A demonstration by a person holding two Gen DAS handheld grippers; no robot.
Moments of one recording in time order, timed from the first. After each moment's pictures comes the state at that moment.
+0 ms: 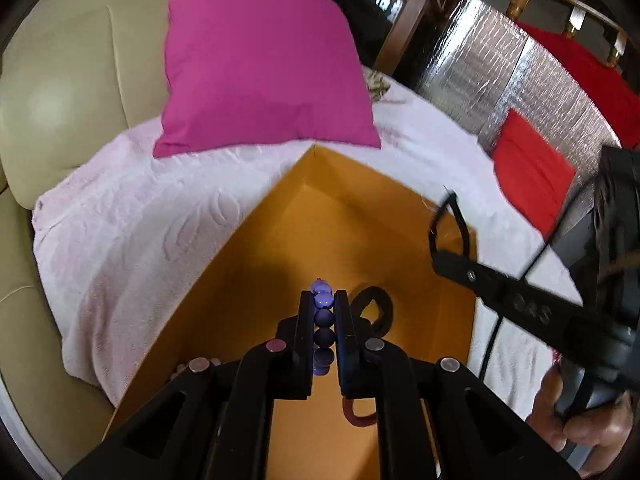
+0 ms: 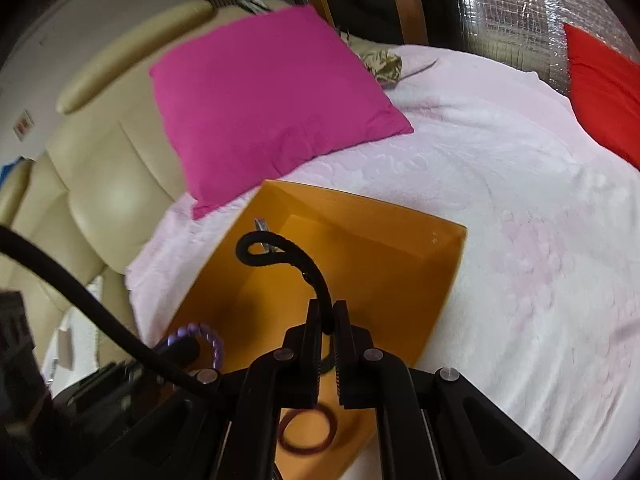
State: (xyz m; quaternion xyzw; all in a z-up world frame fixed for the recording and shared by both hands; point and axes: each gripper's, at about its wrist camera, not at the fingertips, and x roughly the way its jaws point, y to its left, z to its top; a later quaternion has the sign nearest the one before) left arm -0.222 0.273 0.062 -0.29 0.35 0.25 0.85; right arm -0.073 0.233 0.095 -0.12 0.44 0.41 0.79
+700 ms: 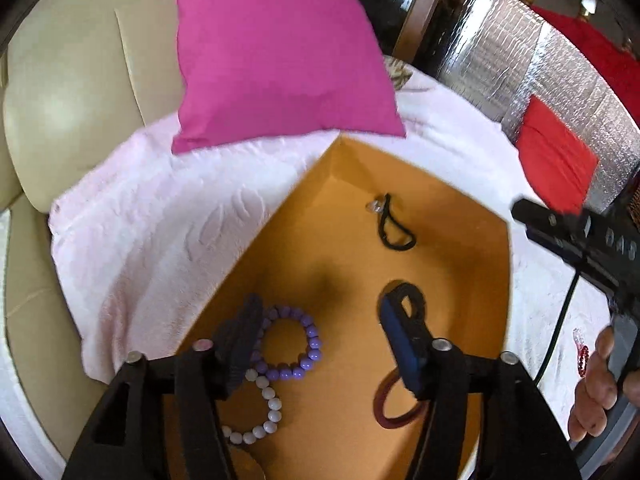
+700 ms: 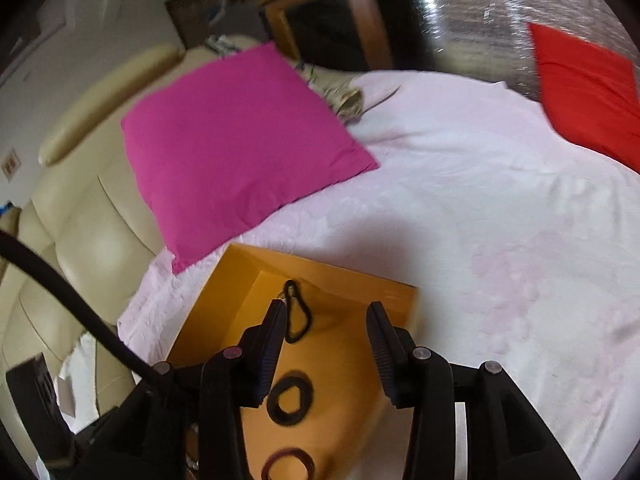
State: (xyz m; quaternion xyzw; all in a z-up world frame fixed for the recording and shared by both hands) left arm -0.228 0.270 0.070 -0.26 0.37 0.29 0.85; right arm -0.042 0.196 0.121 -0.05 0.40 0.39 0.83
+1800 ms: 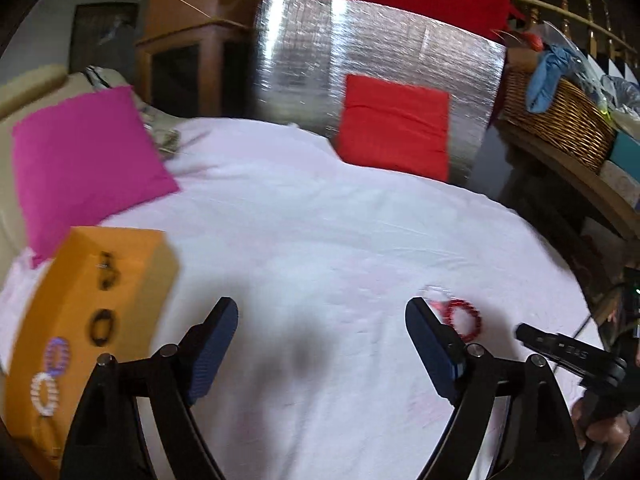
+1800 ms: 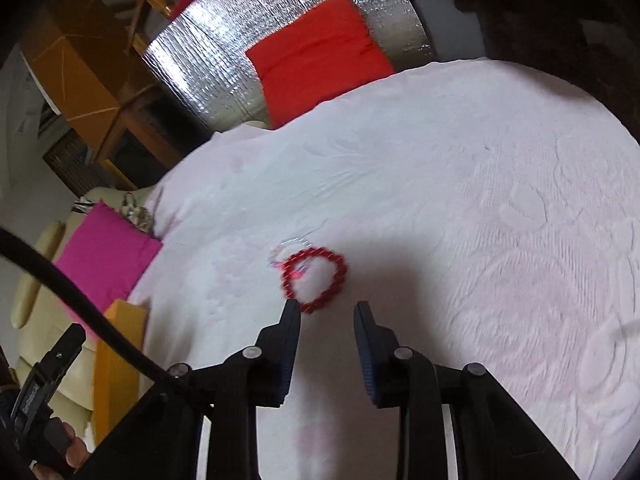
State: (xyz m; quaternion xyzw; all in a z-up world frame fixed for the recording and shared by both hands) left arm -0.101 0.005 0.116 -0.11 0.31 0.13 0.94; right arm -0.001 -0.224 0.088 0.16 0.41 0.18 0.88
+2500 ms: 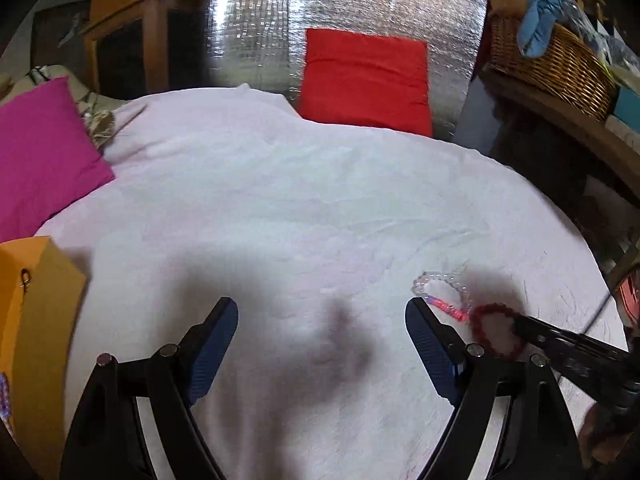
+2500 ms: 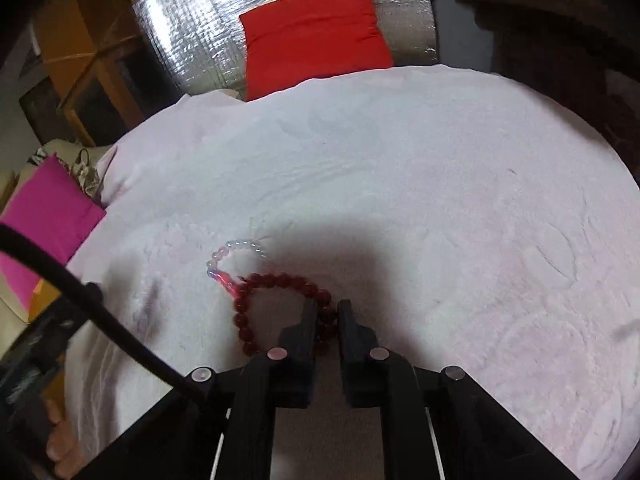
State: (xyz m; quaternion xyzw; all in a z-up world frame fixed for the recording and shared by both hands) left arm -0.011 -0.013 0.059 -0.08 0.36 0.08 0.93; right arm 0.036 -0.197 0.061 0.06 0.42 0.13 0.89
